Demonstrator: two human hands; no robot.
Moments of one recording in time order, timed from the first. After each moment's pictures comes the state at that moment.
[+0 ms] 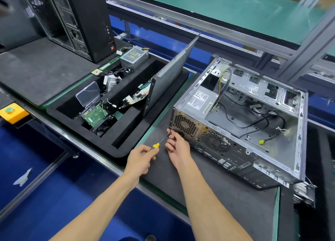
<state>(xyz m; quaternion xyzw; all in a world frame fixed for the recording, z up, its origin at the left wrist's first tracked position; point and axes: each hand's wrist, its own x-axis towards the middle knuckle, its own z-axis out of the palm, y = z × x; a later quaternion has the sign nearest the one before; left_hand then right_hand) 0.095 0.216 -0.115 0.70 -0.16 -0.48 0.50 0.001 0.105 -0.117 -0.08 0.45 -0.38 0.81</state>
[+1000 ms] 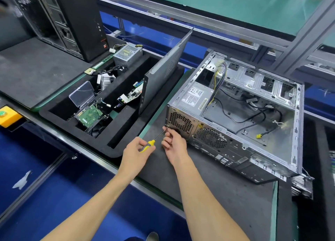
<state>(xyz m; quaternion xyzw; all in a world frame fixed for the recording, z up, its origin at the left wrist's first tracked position) 0.102 0.213 -0.113 0.77 -0.32 -0.36 0.43 0.001 0.104 -0.118 -0.07 0.46 -0.37 0.80</state>
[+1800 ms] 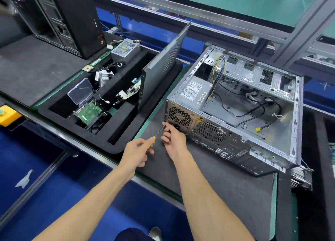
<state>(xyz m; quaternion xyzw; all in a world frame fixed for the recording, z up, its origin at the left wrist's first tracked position) 0.099 0.210 -0.108 0.70 -0.19 -0.50 0.47 0.002 0.107 -0.118 -0.09 0.46 -0.39 0.79</state>
